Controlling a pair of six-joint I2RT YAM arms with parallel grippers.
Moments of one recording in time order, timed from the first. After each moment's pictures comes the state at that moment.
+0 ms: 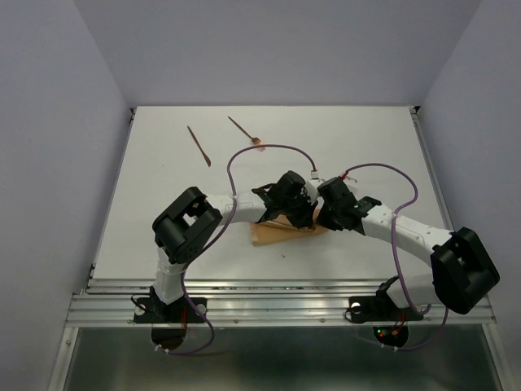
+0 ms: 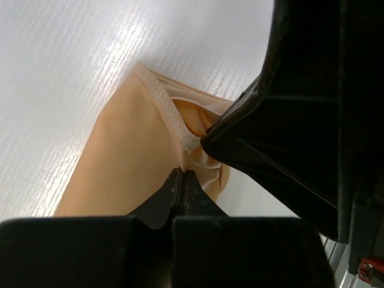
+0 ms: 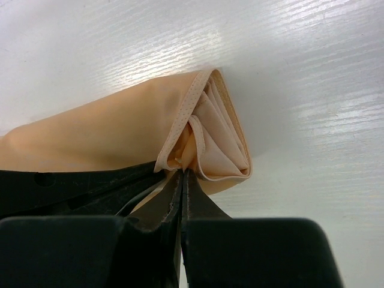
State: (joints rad) left arm -0.91 1.94 1.19 0.01 0.36 -0.09; right arm 0.61 1.34 0.76 -0.43 0.26 0.92
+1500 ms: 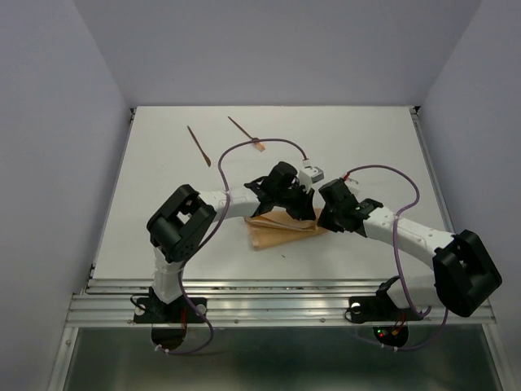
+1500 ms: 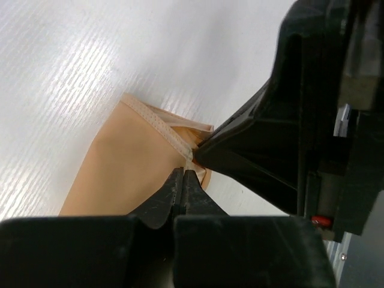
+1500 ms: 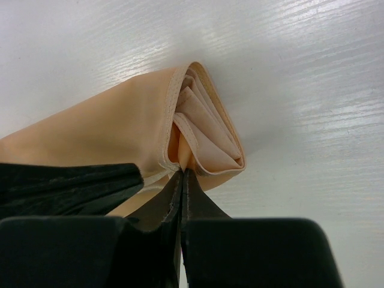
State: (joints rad) left arm -0.84 1.90 1.17 0.08 0.50 -0.23; right arm 0.61 1.32 0.74 -0.43 0.26 0.92
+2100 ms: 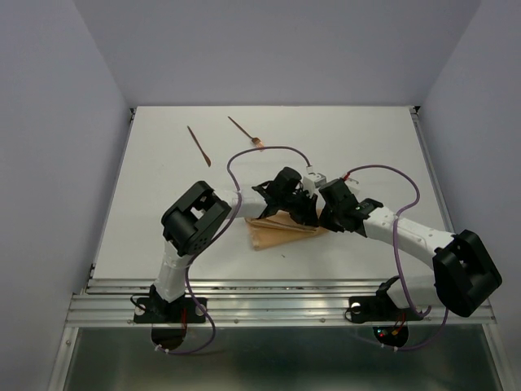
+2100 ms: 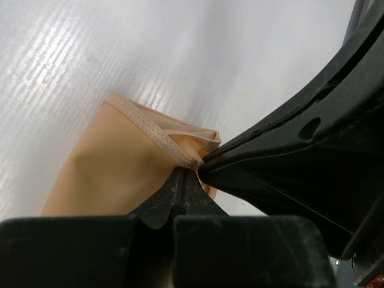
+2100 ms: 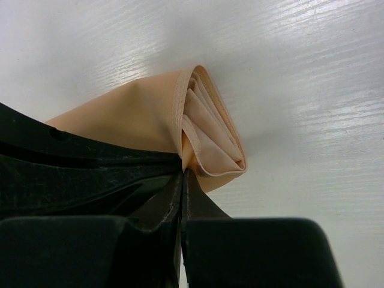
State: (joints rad) left arm -0.85 2.03 1.21 0.16 0.57 -0.32; right arm 0.61 1.32 0.74 -0.43 0.27 0.92
